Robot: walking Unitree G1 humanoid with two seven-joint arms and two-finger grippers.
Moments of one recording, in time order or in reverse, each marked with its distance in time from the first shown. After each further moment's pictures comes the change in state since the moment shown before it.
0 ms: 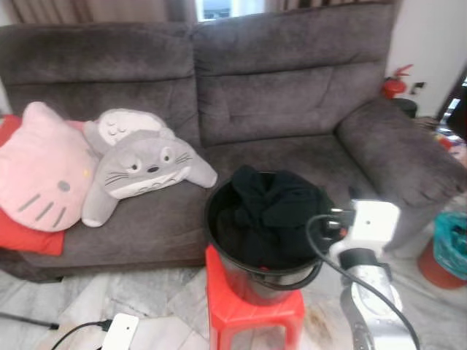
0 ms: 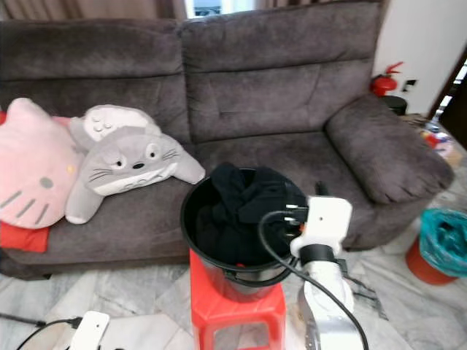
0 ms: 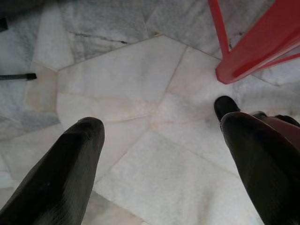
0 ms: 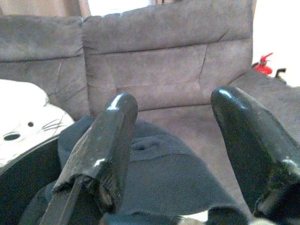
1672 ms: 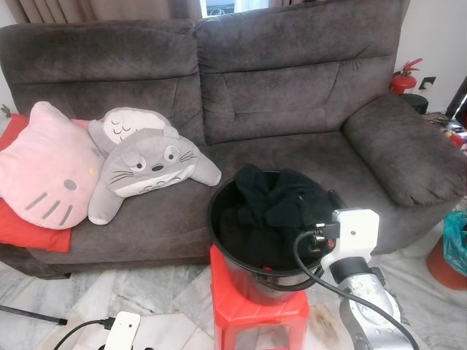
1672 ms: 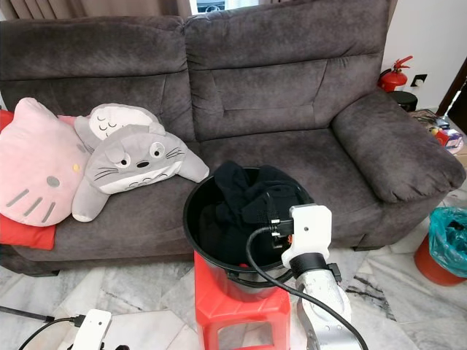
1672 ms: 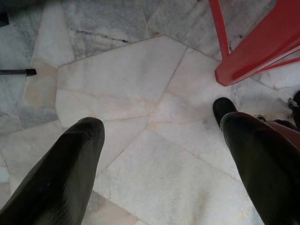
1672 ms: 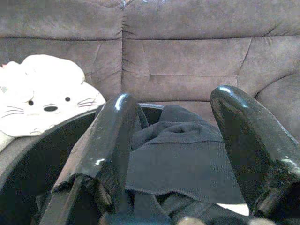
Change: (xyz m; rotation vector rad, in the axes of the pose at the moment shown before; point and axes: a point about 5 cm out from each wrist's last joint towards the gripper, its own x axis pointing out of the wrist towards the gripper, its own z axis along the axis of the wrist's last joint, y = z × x) left arm 0.002 -0.007 0.004 -0.023 -0.014 -0.020; right arm -0.011 0.009 -0.010 -0.059 0.029 0.175
